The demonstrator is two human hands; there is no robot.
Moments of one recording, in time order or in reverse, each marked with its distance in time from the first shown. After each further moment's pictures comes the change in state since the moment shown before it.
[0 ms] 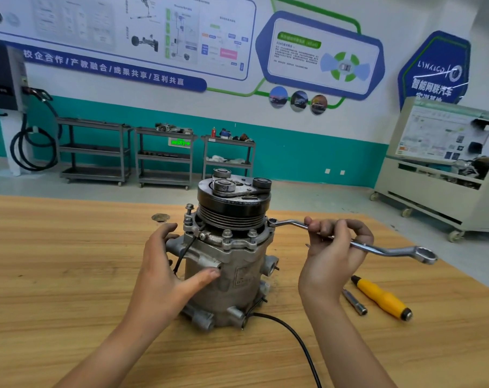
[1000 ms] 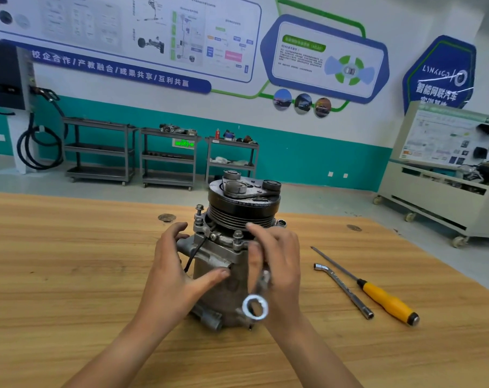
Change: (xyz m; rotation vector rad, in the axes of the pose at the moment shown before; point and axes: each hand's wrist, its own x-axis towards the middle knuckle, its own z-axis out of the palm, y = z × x) left_hand 0.001 -0.001 -0.002 -0.016 -0.003 0.012; right_hand -0.047 0.030 -0.001 -0.736 -0.679 -0.865
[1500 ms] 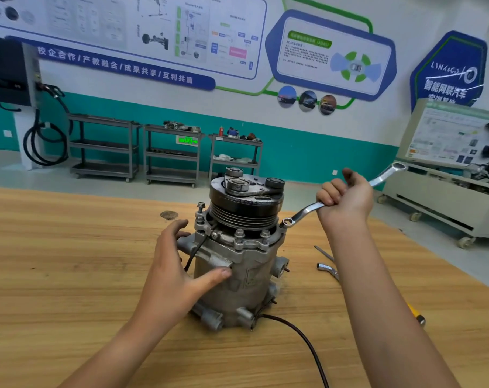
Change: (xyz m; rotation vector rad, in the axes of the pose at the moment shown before) left_hand 0.000 -0.001 0.000 0.005 -0.018 -0.015; right_hand 0.108 0.079 -0.031 1.122 0.573 1.398
